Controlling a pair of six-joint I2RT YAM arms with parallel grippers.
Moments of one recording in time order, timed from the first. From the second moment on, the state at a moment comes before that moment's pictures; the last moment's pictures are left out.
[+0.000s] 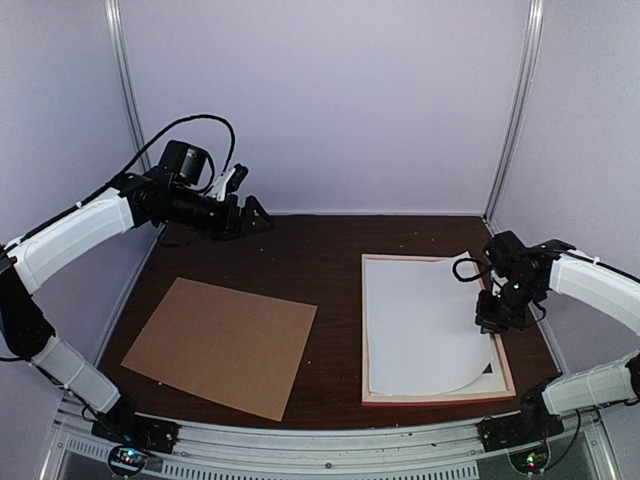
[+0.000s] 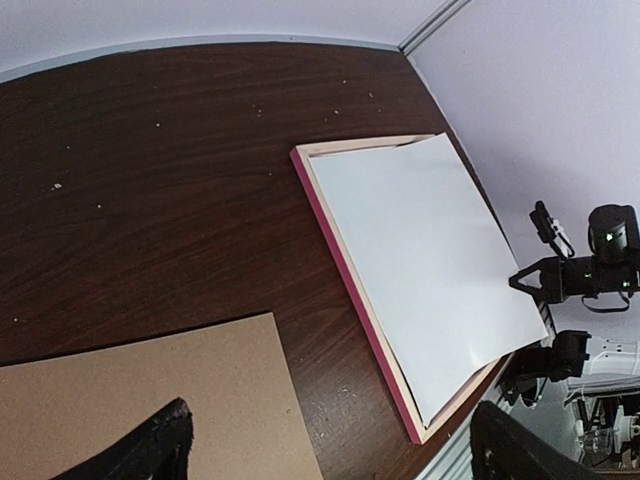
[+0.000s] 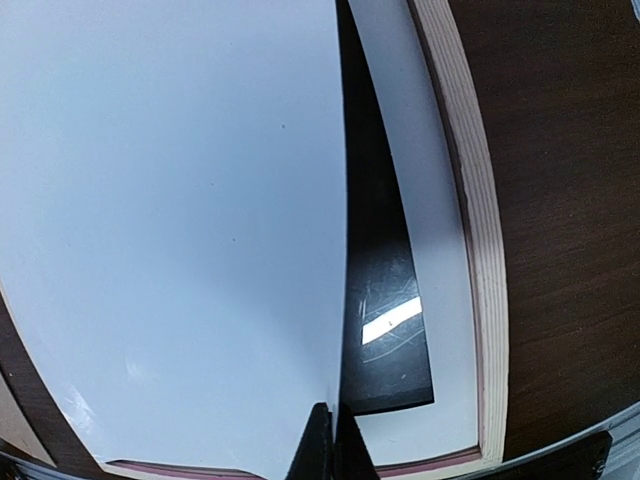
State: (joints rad) left arm -0.53 1.48 1.42 -0.63 0.42 -0.38; right arm 0.32 1.18 0.84 -1.01 0.02 0.66
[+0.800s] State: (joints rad) left arm -0.55 1.49 1.41 -0.63 0.40 -0.38; right arm 0.31 1.12 0.76 -0.93 0.05 0.73
